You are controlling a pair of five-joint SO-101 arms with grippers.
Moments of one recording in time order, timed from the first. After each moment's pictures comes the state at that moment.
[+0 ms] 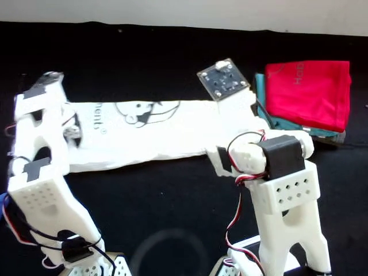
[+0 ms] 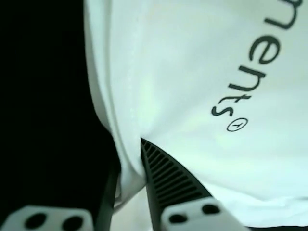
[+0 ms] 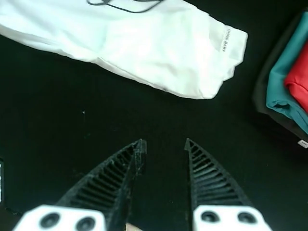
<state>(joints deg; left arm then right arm) -31.5 30.8 -6.7 70.8 -5.4 -23.8 -33.1 4.1 97.6 11.6</state>
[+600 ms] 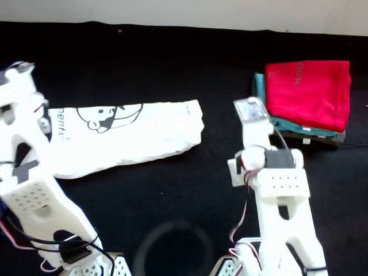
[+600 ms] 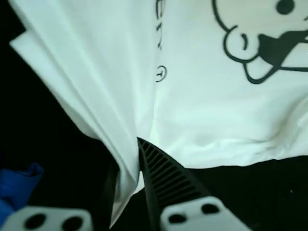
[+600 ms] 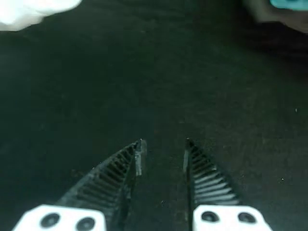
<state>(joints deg) -31.5 31.0 -30.0 96.1 -10.9 -6.5 -40.4 51.2 67.3 11.6</state>
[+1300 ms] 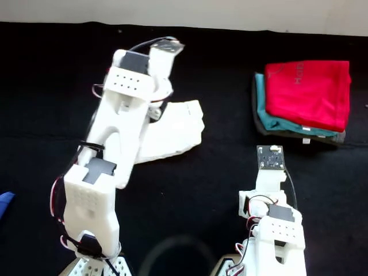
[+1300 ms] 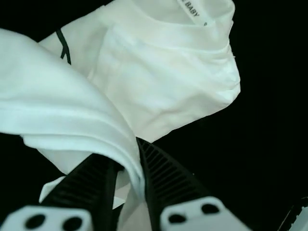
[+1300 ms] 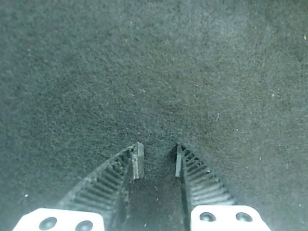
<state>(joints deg) 11.6 27.2 -35.6 94.4 -6.4 5.2 -54.2 88.4 41.6 11.5</state>
